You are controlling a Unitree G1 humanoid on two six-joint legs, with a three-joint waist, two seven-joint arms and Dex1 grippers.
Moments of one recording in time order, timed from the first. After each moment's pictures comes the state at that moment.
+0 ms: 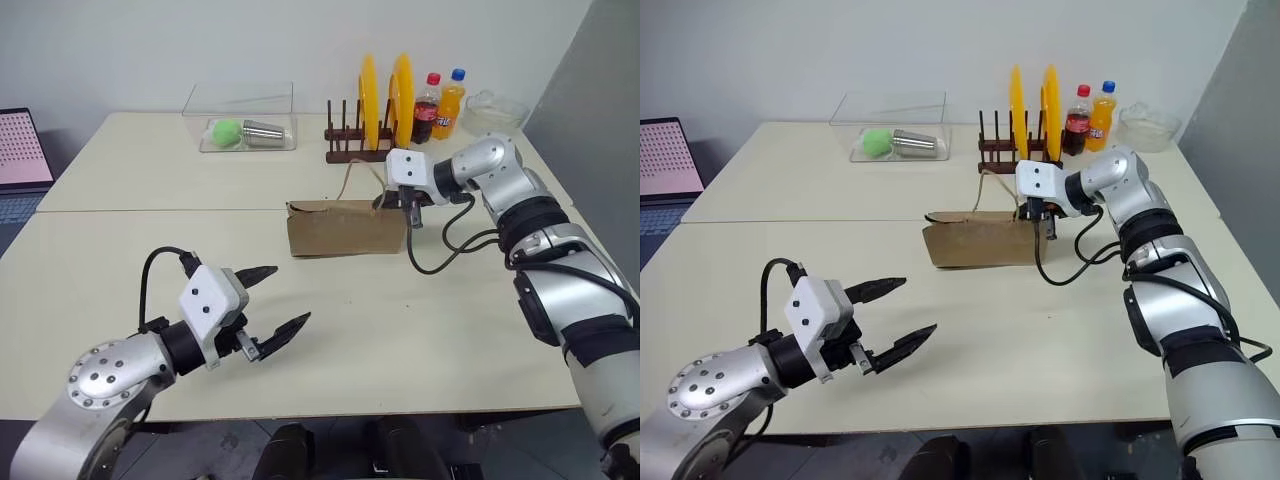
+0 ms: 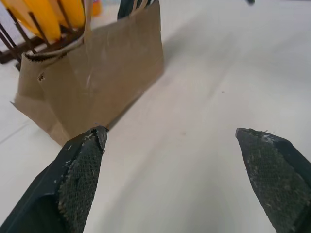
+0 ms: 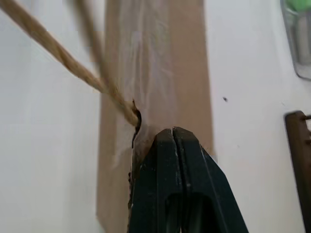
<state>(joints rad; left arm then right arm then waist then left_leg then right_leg) 0.14 0.73 0.24 -0.82 -0.50 0.63 -0.72 -1.30 -0.44 0.32 1.05 -0.19 -0.31 1.34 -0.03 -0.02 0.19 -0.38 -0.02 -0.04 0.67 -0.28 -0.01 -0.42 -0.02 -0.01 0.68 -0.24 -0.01</state>
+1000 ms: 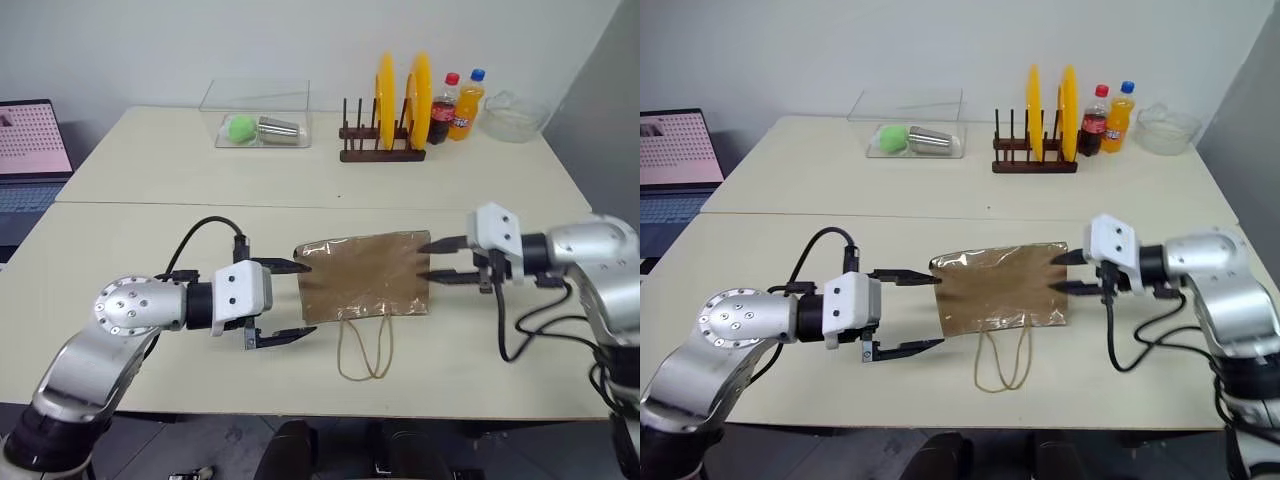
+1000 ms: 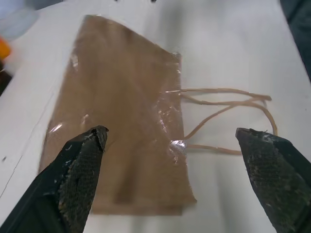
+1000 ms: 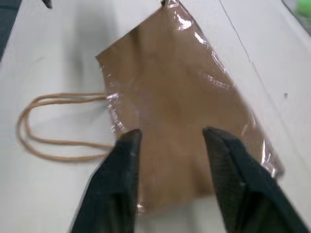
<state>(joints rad) -0.27 0.86 -0.11 -0.42 -0.30 0.17 -1.13 -0.35 -0.82 -0.10 -0.47 0.29 0.61 1.24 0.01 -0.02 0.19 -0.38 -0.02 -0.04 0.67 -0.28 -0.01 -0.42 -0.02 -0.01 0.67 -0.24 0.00</state>
